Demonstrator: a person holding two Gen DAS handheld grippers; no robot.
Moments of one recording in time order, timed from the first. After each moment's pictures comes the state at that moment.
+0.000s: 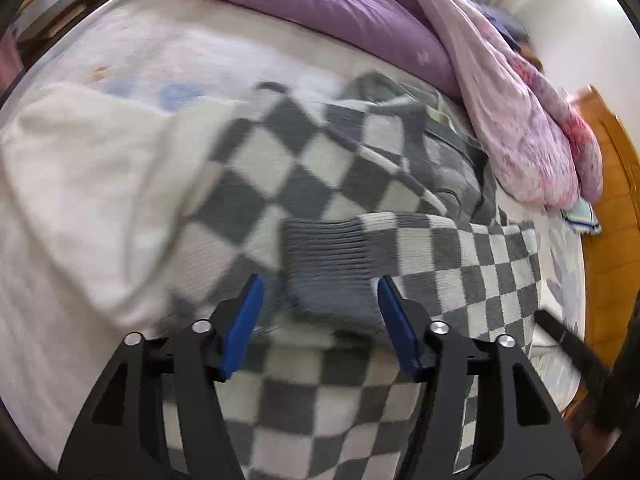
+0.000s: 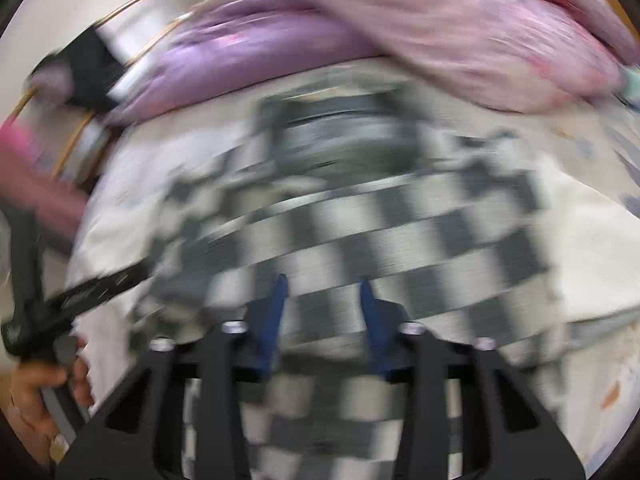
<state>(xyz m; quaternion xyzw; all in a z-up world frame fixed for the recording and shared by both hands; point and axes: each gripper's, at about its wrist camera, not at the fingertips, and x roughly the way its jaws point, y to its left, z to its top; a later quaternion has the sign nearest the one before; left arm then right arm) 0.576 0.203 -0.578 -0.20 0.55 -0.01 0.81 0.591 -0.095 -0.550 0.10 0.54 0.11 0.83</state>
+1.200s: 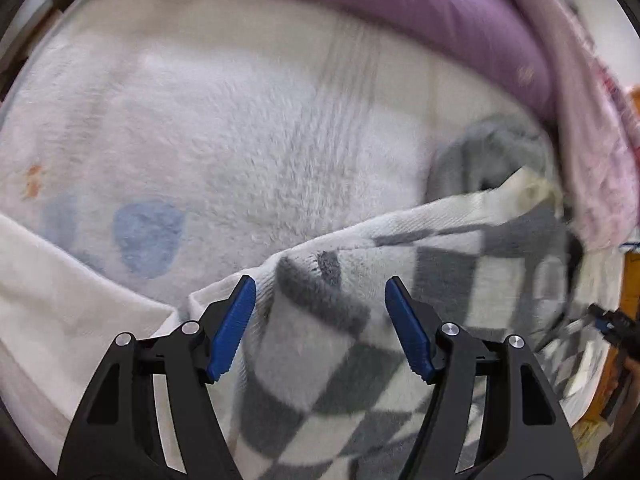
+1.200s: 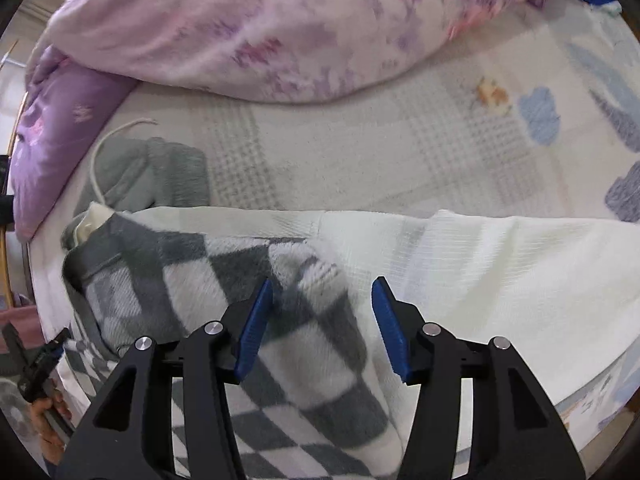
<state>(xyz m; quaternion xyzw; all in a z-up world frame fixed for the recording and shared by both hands) 0.784 0.275 -0.652 -0.15 0.65 0.04 0.74 0.803 -0.260 -0.642 0.19 0.68 -0.02 0.71</state>
